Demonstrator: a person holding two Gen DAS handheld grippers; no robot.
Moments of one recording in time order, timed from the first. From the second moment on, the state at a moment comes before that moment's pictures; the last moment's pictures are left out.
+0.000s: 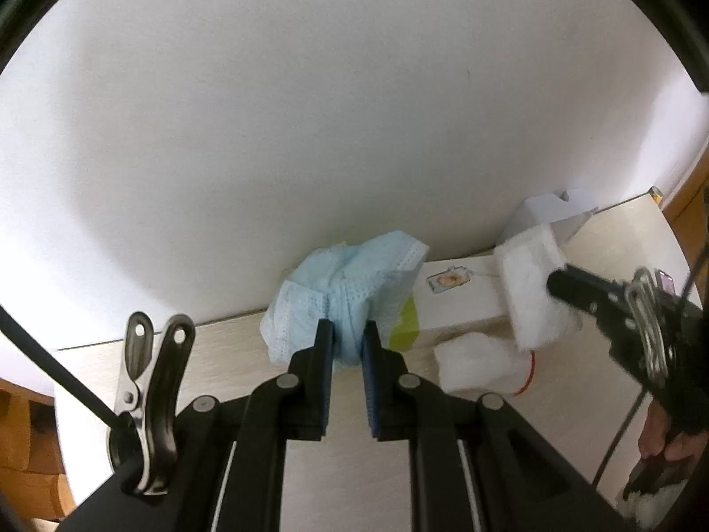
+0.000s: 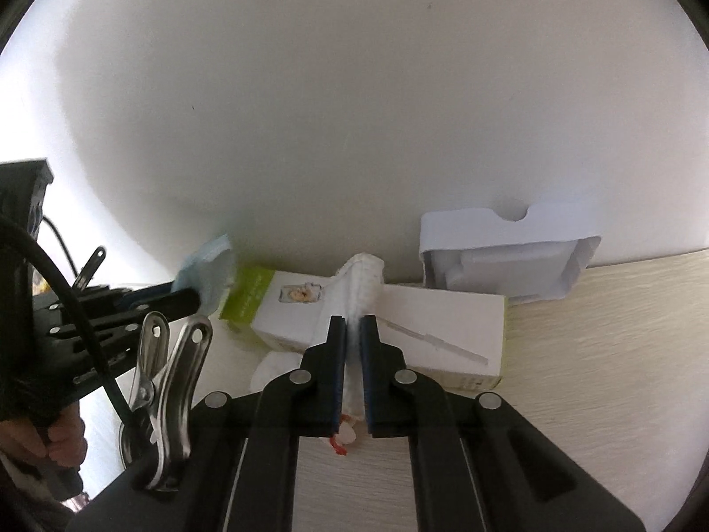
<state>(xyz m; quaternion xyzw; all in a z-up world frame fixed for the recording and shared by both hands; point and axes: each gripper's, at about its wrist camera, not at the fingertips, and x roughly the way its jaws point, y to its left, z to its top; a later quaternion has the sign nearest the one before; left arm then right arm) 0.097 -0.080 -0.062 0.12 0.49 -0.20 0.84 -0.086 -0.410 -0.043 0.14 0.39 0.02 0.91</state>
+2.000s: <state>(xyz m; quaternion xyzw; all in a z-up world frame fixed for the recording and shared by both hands) 0.021 0.148 -0.034 -0.05 0.48 0.00 0.87 -0.093 -0.190 0.054 0.01 0.35 0.29 0.89</state>
